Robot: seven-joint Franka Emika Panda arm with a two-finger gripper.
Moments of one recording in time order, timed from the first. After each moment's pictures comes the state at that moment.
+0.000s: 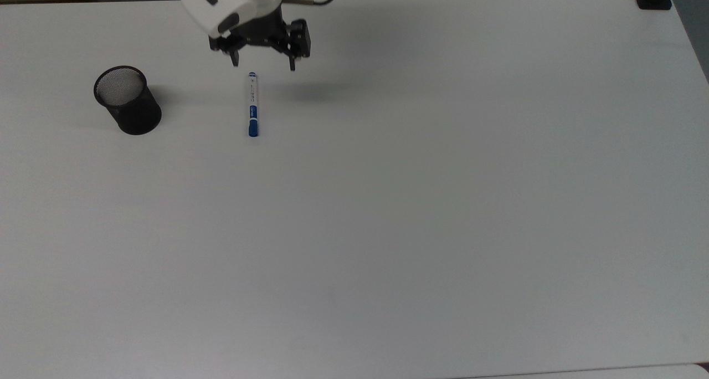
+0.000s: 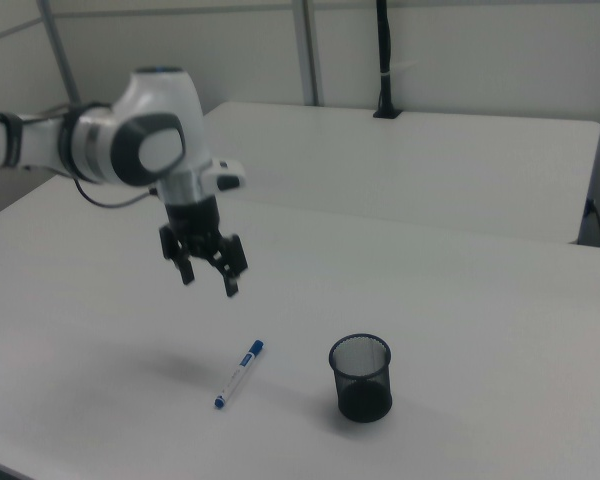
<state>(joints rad) 0.04 0.02 -0.08 -1.98 -0.06 1.94 0.00</state>
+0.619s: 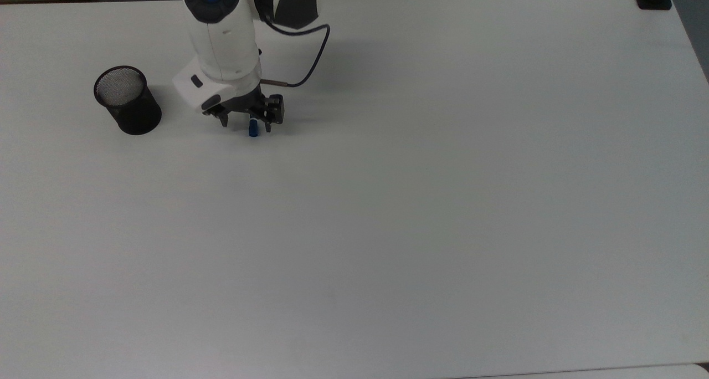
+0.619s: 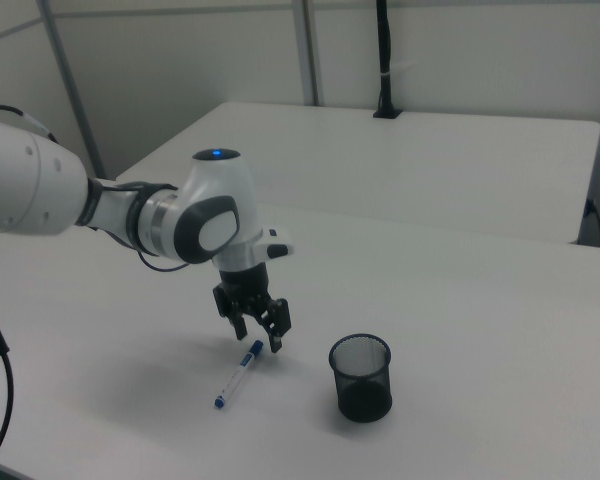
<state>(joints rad) -0.04 0.26 -0.08 -2.03 -0.07 2.25 -0.01</state>
